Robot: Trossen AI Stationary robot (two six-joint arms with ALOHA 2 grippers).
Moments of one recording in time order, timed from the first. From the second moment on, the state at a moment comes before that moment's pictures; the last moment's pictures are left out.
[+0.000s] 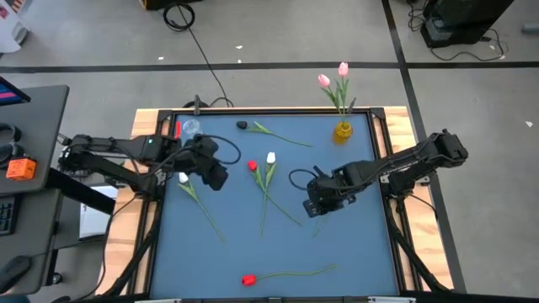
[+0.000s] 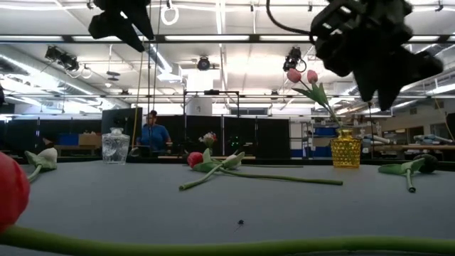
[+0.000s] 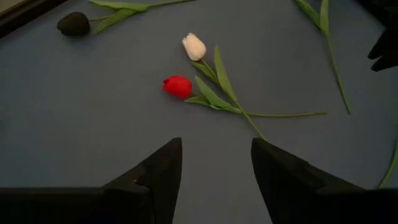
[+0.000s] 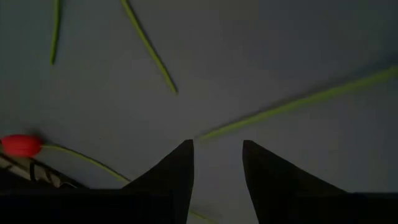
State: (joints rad) left arm -0.07 1.15 1.20 -0.99 -0.31 -0.80; right arm 0.19 1.47 1.03 -0.83 -0.20 1.41
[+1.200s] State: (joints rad) left arm -0.14 1.13 0.79 -0.64 -0.06 -0.99; right arm -0.12 1.54 1.03 -0.55 -0.04 1.14
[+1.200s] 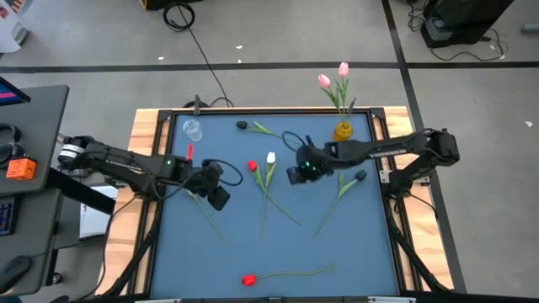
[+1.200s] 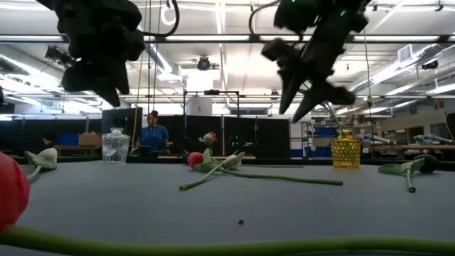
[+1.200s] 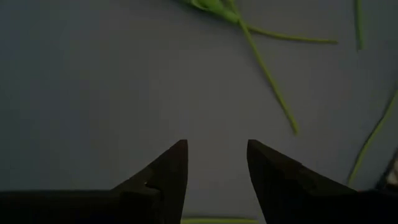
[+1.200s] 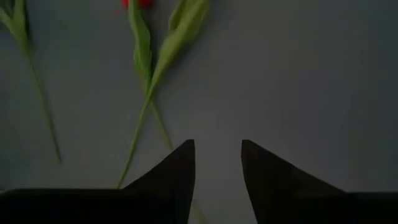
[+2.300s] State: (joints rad) left arm -0.12 1.13 0.79 -0.65 -0.05 -1.22; right arm -0.50 2.24 1.75 -0.92 0.12 0.08
